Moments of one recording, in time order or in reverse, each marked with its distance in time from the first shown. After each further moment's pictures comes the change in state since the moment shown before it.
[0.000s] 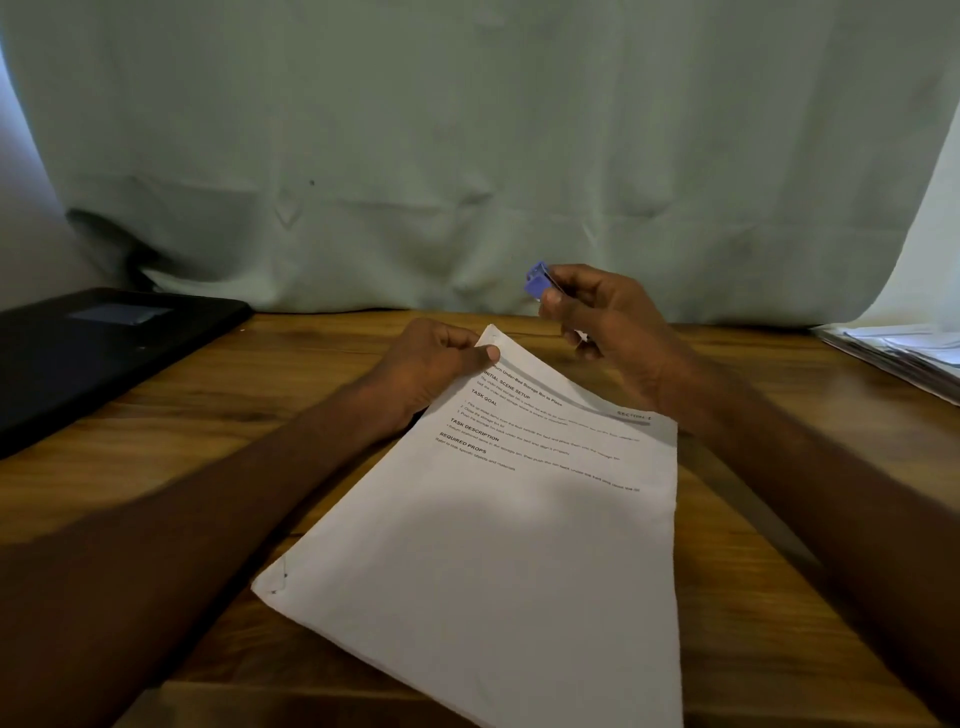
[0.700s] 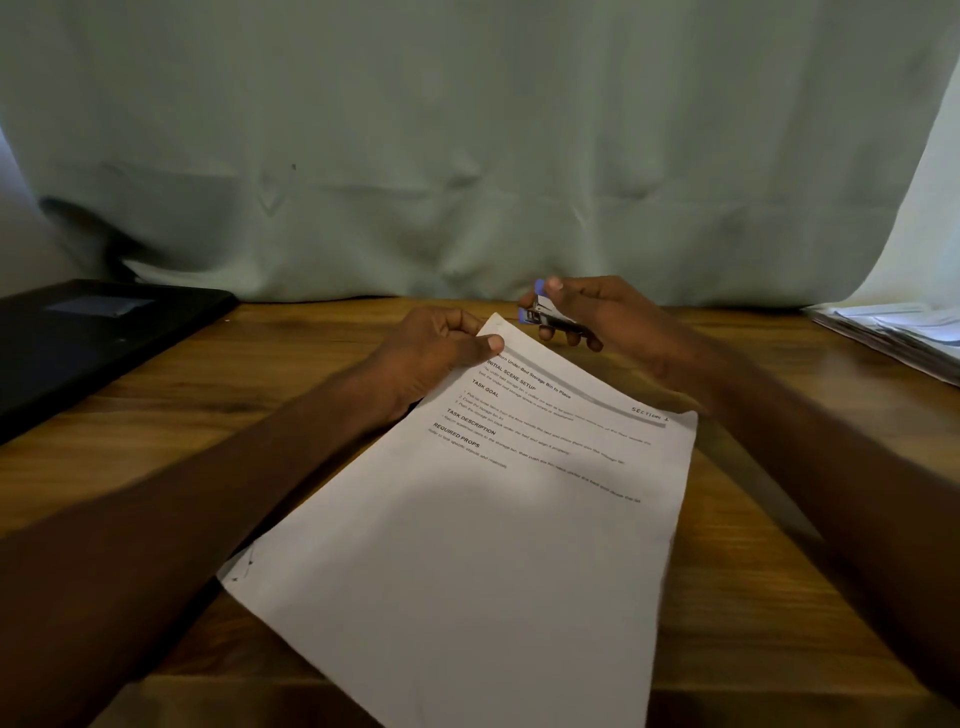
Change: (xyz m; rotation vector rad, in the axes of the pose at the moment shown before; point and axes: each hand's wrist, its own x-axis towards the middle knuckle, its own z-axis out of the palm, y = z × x) left_hand -0.004 0.005 0.008 -0.029 -0.061 0.043; right_hand -0.001 0.008 -0.018 -0.217 -0.154 0.061
